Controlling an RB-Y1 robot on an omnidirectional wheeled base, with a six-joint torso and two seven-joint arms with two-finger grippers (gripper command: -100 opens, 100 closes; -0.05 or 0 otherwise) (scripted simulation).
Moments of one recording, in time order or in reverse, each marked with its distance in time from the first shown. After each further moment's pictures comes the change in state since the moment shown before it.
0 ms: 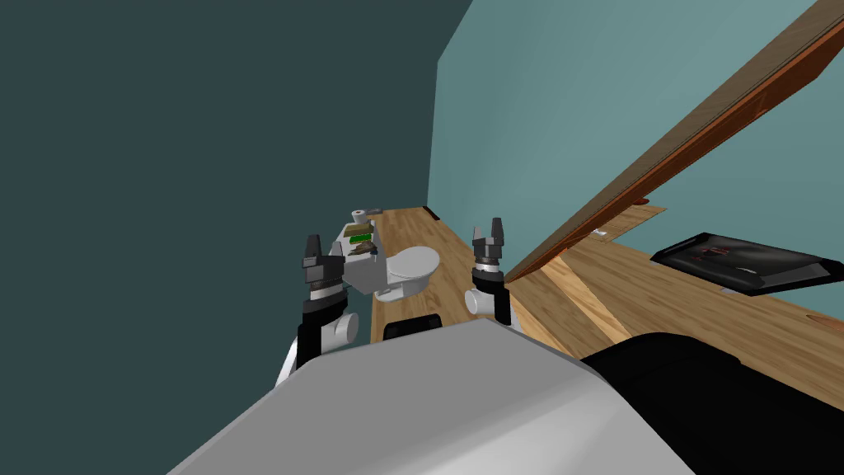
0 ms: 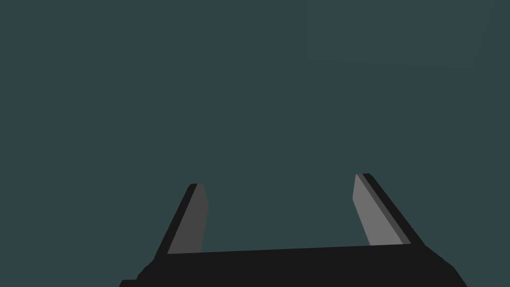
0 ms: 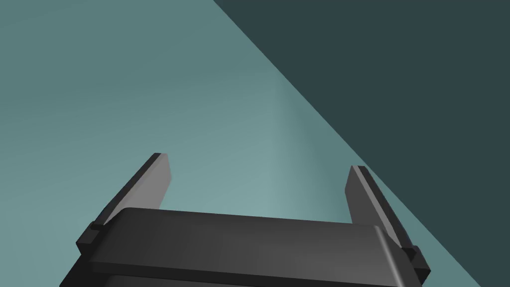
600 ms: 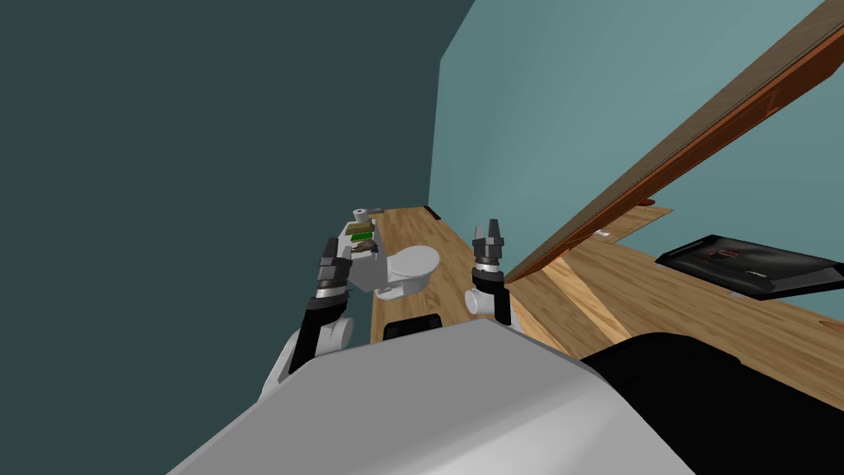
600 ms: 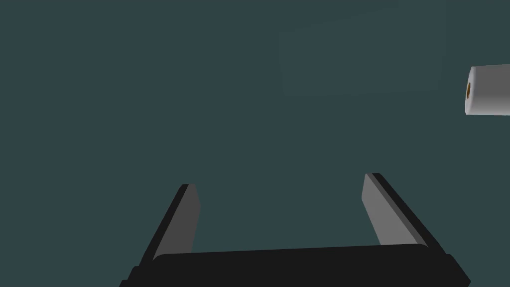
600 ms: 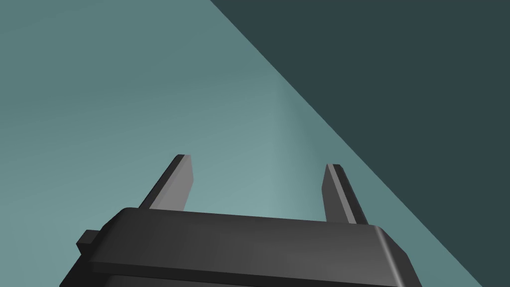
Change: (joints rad) left arm -0.013 0.154 -0.015 0.042 -0.016 0.073 0.003; right arm 0.000 0.000 0.000 0.000 0.000 0.000 0.000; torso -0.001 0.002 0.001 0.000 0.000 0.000
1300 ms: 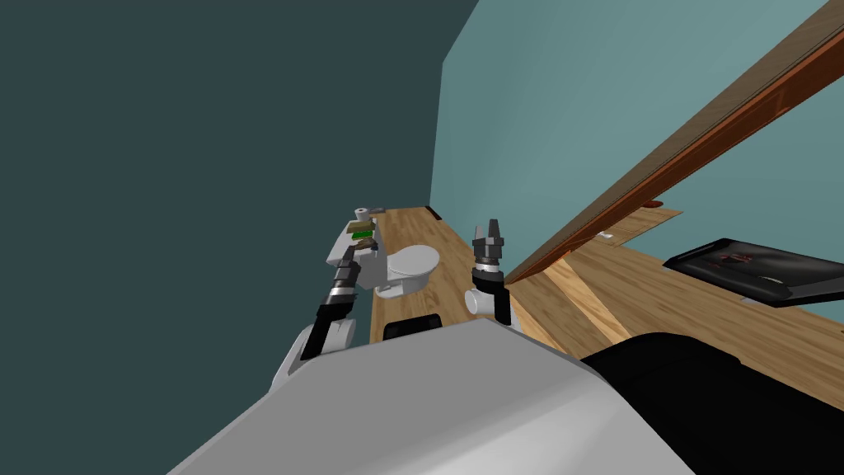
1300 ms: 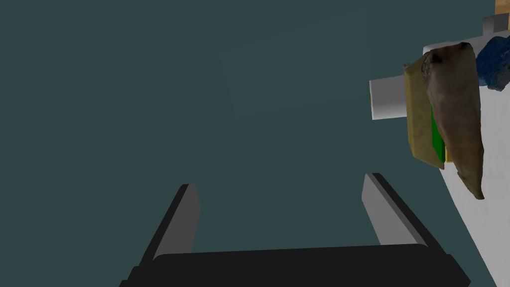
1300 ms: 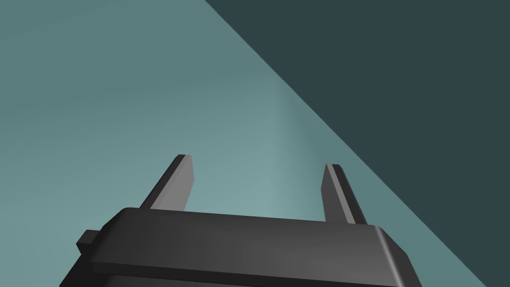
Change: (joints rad) left arm -0.024 0.041 -0.024 0.106 -0.029 0.134 0.002; right arm 0.000 0.000 0.000 0.000 0.000 0.000 0.000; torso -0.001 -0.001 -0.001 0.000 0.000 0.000
